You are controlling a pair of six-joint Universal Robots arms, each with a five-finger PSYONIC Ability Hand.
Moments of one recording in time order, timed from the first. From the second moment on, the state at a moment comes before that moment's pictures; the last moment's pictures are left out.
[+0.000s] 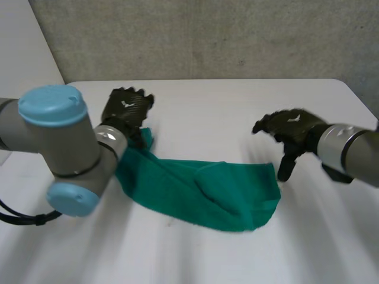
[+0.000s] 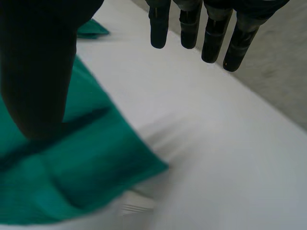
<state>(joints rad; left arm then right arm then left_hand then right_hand) 4.23 -2.10 -1.32 3.30 -1.61 3.53 1.86 -1.23 1.34 0.40 1.26 2.71 0.33 0.31 0.32 0.31 0.13 0.20 0.22 0.21 0.23 0.05</state>
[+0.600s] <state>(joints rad) 4.43 -2.31 -1.22 3.21 -1.48 3.68 2.10 -0.83 1.17 0.11 1.38 2.94 1.05 1.19 1.18 1.19 0.92 0.96 1.17 1.16 1.17 0.95</state>
